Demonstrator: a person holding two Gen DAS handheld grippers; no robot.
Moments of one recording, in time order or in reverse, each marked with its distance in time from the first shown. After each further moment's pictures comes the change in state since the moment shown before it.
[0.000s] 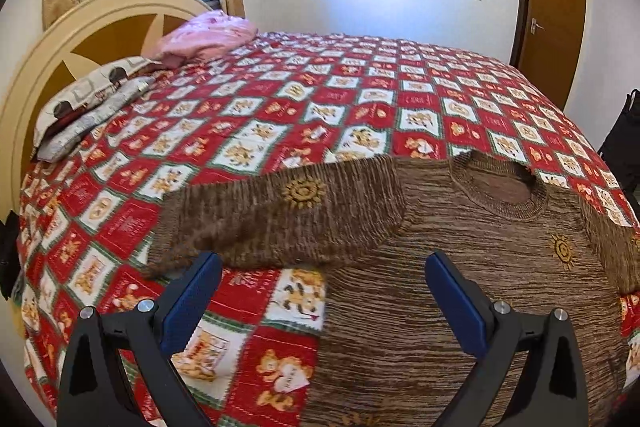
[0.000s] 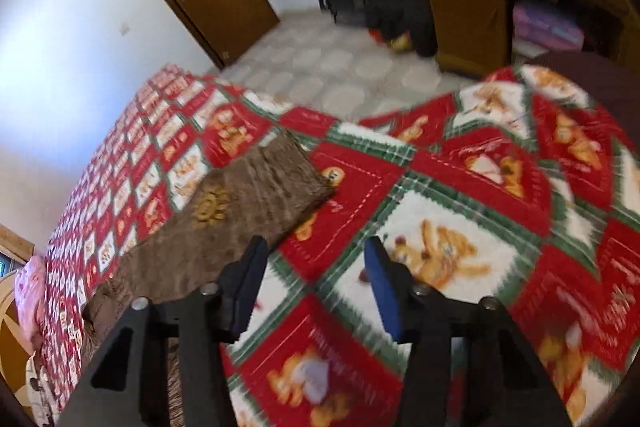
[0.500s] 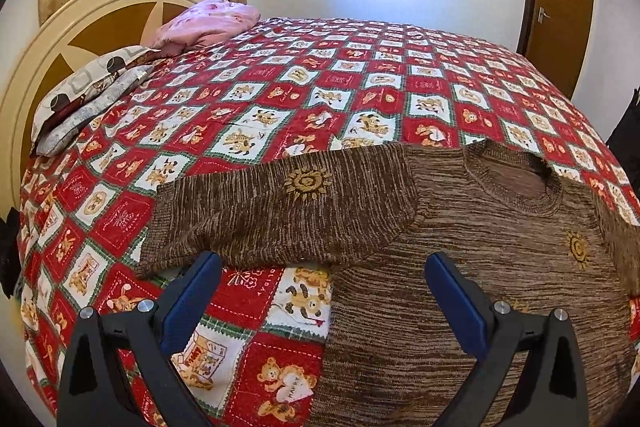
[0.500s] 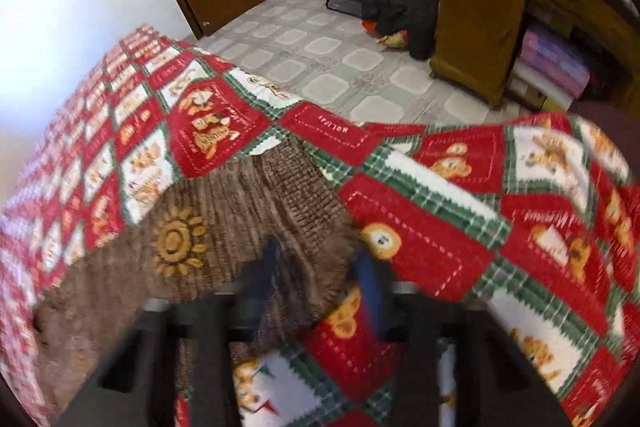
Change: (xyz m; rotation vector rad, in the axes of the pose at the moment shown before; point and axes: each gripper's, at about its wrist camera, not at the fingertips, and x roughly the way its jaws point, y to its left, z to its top) left arm 0.022 0.007 0.003 0.008 0.045 0.025; right arm 0.059 0.044 0.030 -0.133 0.030 -0.193
